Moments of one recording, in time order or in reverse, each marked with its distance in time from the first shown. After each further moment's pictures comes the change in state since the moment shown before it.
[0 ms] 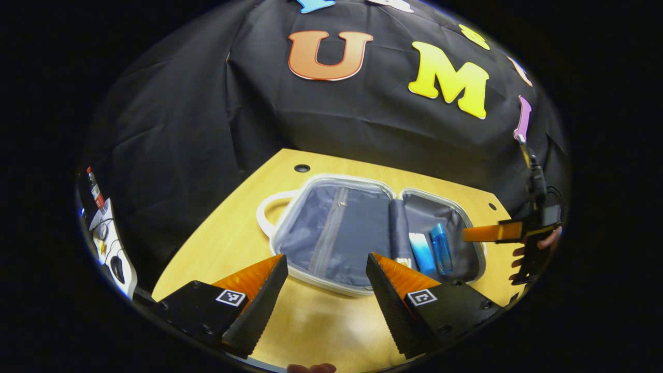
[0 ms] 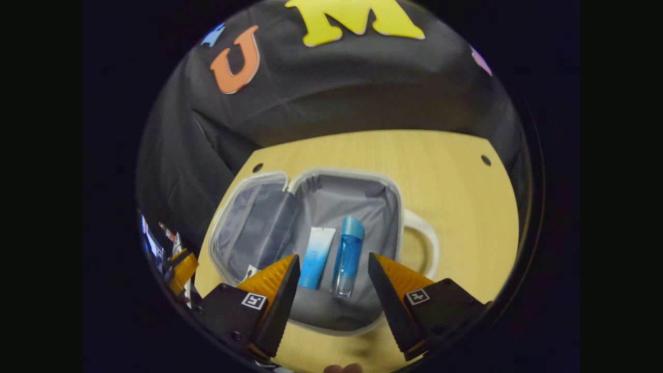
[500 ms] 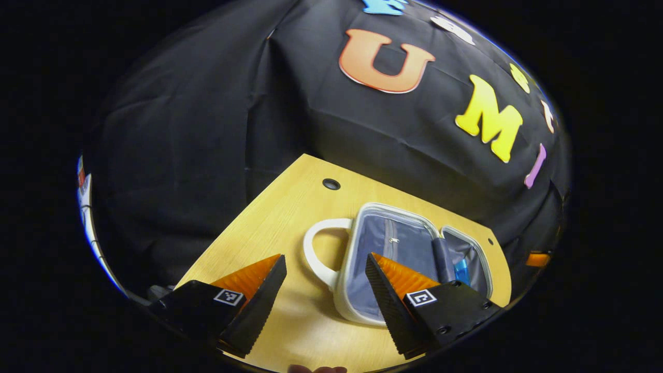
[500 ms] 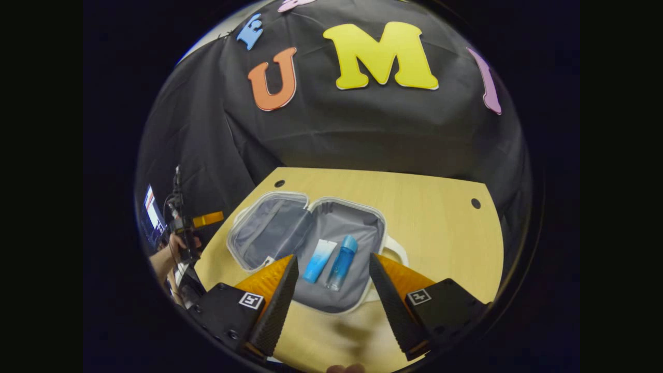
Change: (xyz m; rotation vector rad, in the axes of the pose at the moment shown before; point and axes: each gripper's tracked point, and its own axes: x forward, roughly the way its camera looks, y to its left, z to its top) left arm 0.097 0.114 0.029 -0.220 -0.002 -0.119; right arm -0.088 -0.016 0.009 -0.148 -0.115 0.026
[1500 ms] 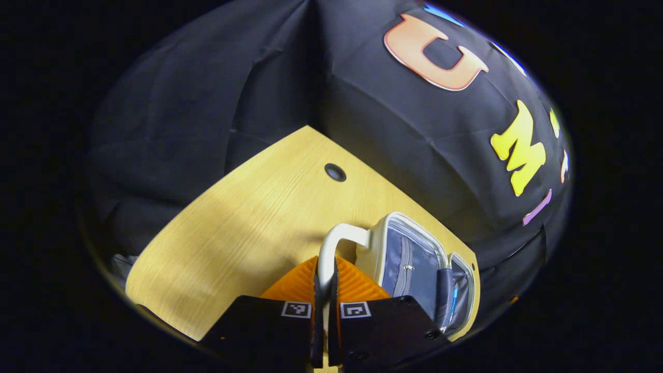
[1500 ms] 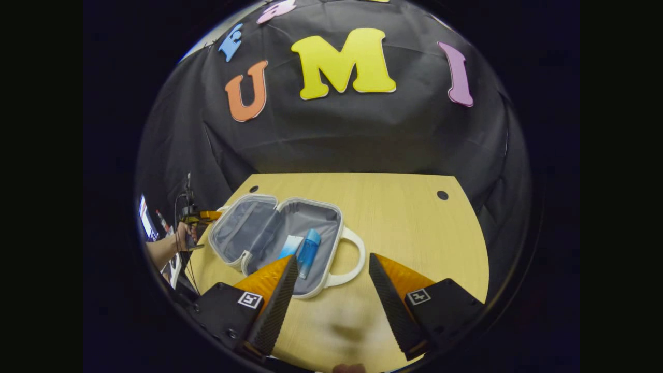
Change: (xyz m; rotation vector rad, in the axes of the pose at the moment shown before) left arm 0.080 -0.010 0.006 -0.138 0.105 -0.057; right arm -0.051 -0.054 -0.001 0.088 -0.061 -0.126
